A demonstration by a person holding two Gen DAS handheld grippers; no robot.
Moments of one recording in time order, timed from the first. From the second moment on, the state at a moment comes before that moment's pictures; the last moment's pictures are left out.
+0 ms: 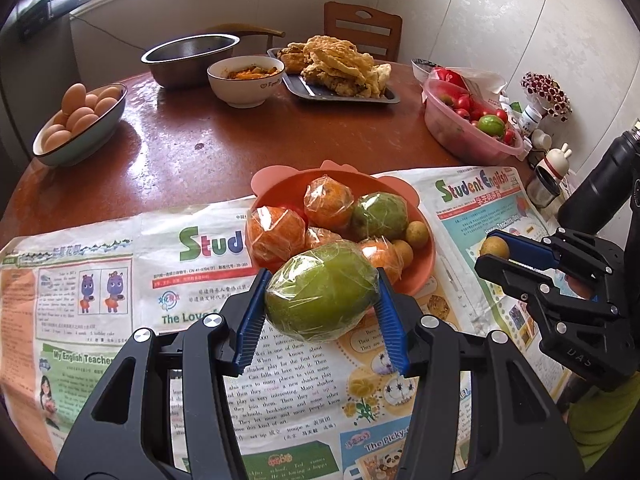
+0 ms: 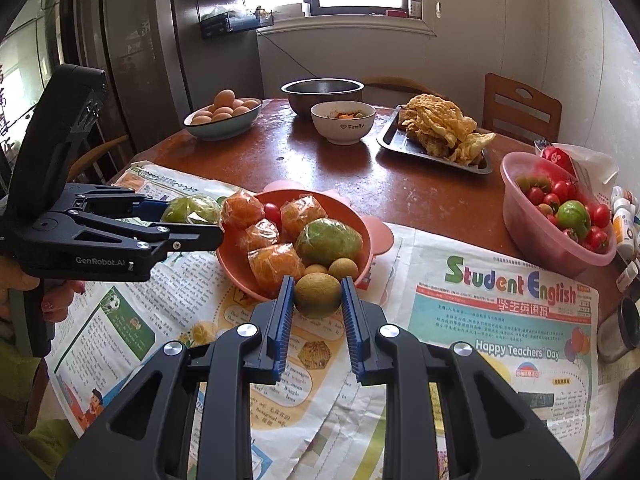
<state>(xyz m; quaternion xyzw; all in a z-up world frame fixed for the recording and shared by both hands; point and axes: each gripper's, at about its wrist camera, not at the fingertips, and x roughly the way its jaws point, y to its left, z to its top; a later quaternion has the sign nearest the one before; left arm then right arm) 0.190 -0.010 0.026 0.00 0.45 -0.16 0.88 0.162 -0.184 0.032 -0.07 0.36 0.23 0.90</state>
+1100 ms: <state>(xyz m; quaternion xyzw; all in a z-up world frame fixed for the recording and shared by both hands) 0.223 -0.015 0.000 0.01 0.47 -0.16 0.87 0.200 -0.172 0.020 -0.07 0.38 0.23 0.89</state>
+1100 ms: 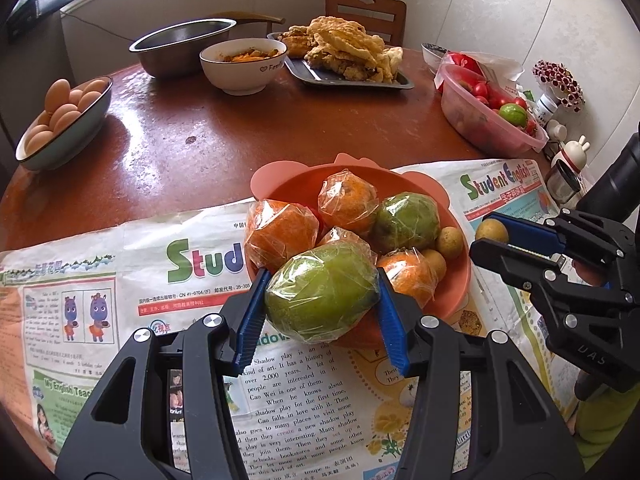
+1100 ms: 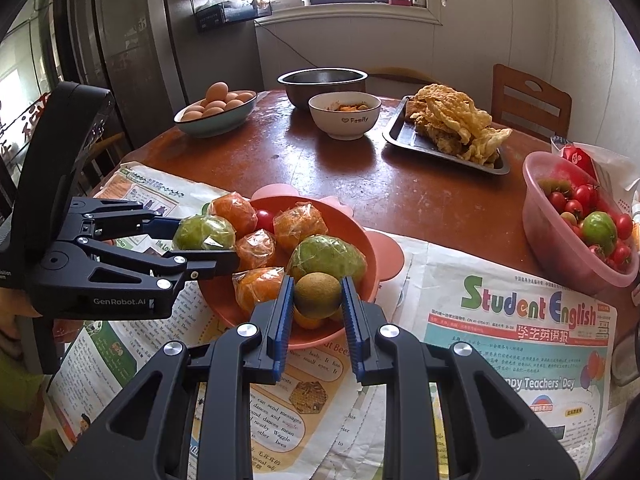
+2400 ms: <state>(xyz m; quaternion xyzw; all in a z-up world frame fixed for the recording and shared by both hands) 0.223 -0.017 -0.001 0.02 0.47 -0.16 0.87 0.196 -0.159 -0.003 -0.07 0.41 0.25 0.87</state>
